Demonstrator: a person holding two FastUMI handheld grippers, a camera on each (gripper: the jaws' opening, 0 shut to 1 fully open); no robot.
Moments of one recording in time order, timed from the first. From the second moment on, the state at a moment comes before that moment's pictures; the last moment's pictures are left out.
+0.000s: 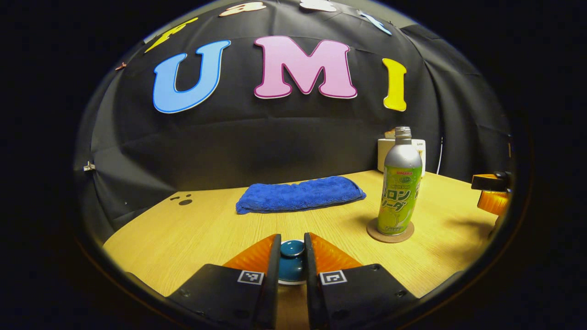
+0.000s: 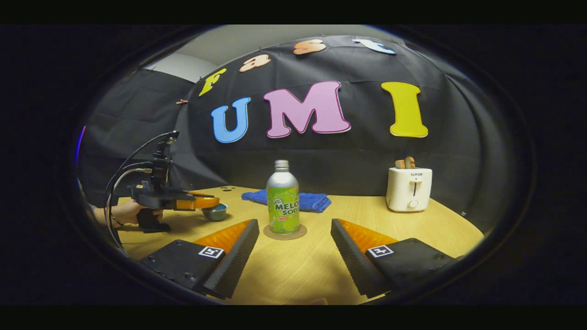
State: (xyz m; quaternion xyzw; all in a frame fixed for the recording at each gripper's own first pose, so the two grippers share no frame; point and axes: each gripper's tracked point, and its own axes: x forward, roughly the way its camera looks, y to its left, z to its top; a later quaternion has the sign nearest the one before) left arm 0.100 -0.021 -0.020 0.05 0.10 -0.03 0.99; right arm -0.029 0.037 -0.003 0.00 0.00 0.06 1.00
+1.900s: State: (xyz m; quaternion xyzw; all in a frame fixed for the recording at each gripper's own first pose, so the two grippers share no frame) left arm 0.027 -0.025 0.004 0.00 0.00 0.00 1.00; right arm 0.034 -0.012 -0.002 0.00 0.00 0.03 1.00
